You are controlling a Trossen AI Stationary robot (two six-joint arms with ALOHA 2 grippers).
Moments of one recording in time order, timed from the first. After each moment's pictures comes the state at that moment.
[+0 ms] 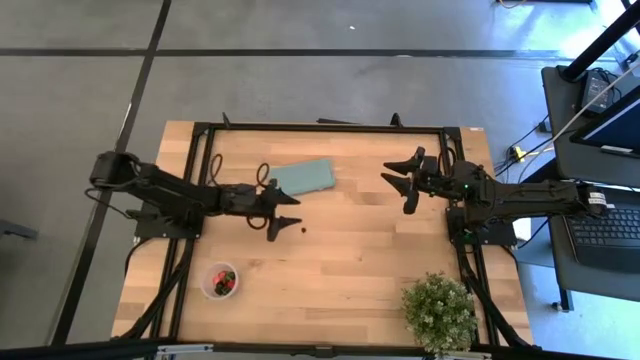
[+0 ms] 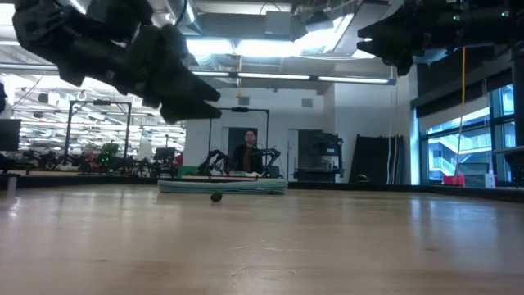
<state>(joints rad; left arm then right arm) -0.01 1.33 0.36 0.67 -0.08 -0.24 -0.13 0.71 0.35 0.41 0.14 0.15</state>
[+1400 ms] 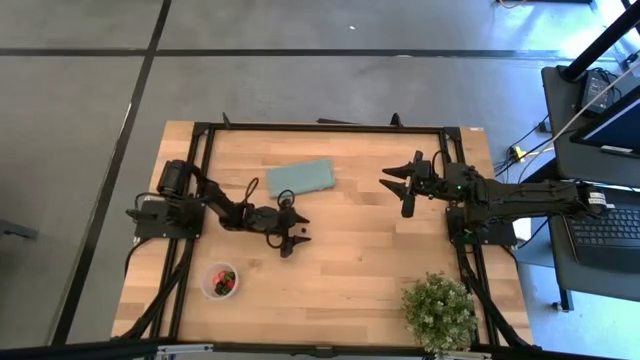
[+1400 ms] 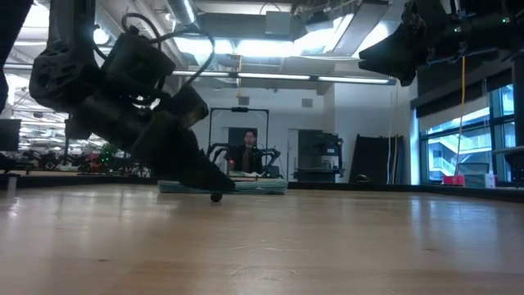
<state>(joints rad) -0.10 1.89 0.43 1.01 -0.15 -0.23 -0.13 0.71 0.35 0.26 0.14 0.12</state>
